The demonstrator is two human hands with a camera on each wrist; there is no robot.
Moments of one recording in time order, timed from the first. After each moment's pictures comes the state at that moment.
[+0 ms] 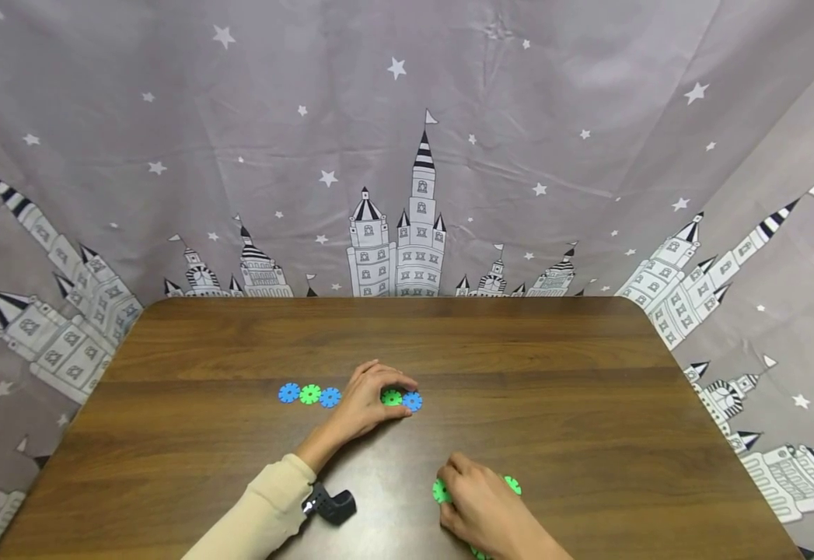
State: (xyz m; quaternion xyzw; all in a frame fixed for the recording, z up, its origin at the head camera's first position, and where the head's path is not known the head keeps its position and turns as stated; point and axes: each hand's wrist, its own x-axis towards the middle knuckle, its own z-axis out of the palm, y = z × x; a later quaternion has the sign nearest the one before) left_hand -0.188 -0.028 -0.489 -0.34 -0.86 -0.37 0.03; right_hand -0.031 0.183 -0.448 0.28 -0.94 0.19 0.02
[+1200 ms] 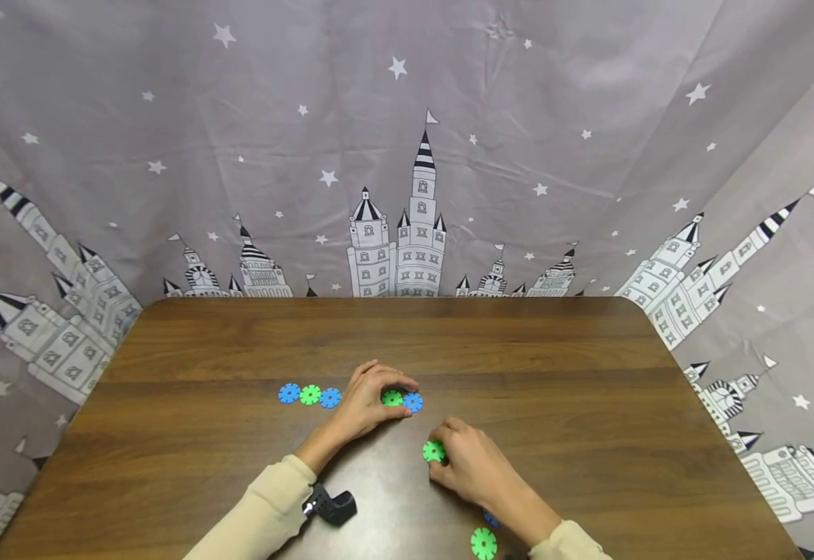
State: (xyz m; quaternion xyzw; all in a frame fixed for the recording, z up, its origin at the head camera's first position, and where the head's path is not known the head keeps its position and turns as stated) left_hand -0.188 -0.028 -0.490 -0.34 -0.86 -0.37 0.02; right_hand -0.077 0.175 -0.457 0.23 -0.95 0.21 0.01
